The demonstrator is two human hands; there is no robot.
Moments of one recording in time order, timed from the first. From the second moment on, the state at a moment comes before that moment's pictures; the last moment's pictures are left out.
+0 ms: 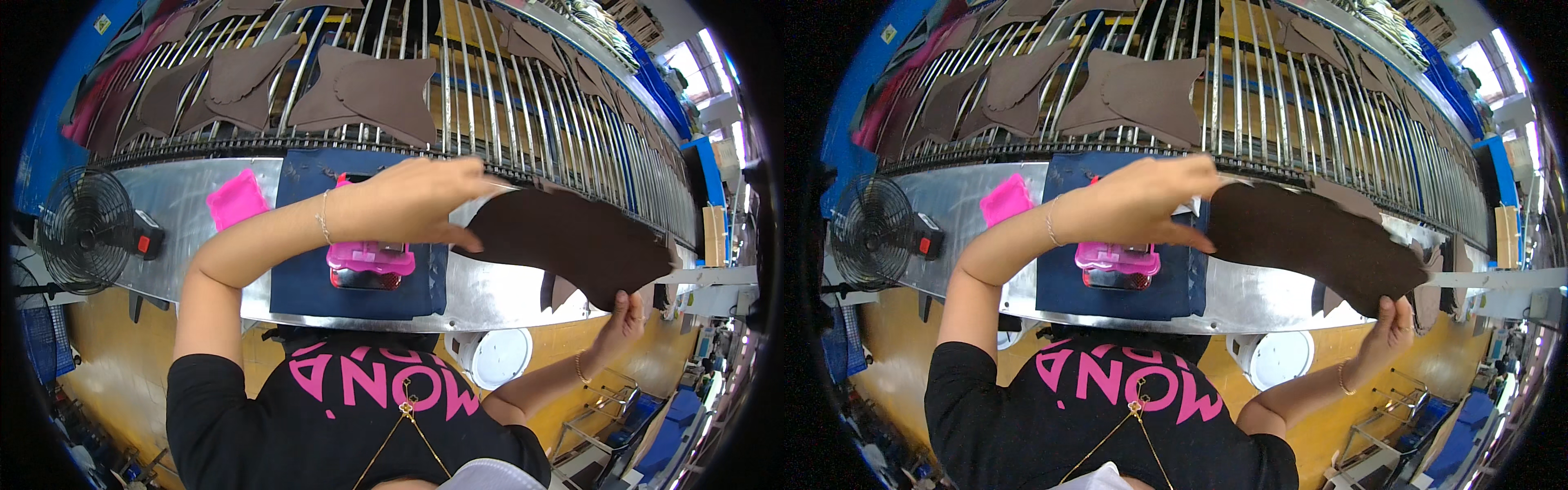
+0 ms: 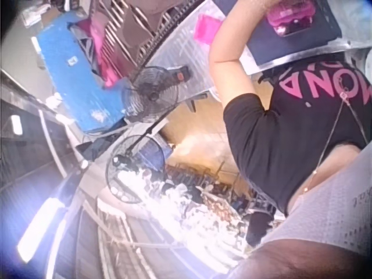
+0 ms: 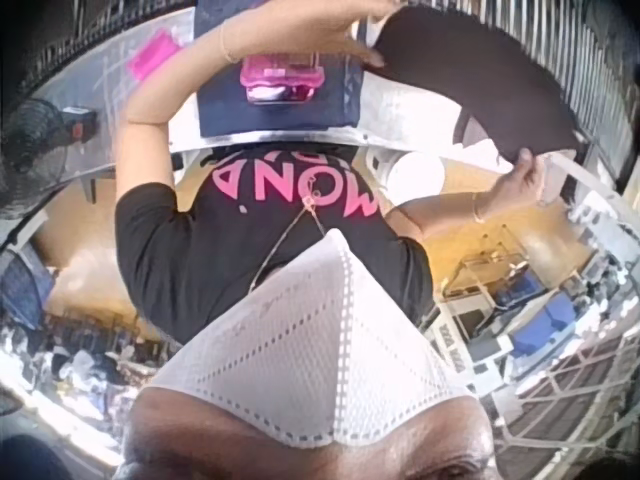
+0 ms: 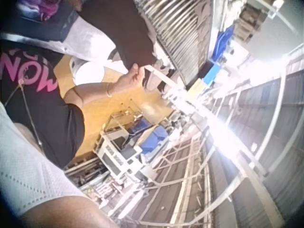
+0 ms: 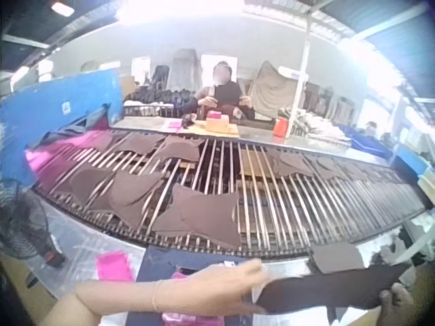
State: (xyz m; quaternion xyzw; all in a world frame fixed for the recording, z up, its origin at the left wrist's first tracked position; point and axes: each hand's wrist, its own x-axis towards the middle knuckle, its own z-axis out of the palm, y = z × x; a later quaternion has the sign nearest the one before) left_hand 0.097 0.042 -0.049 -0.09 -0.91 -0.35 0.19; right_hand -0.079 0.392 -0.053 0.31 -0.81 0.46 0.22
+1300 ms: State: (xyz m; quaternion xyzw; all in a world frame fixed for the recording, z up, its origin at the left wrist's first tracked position) left_hand 0.075 -0.184 -0.217 0.50 -0.61 -0.57 0.22; right_hand -0.162 0.378 -0.159 -0.01 -0.95 0.22 0.21
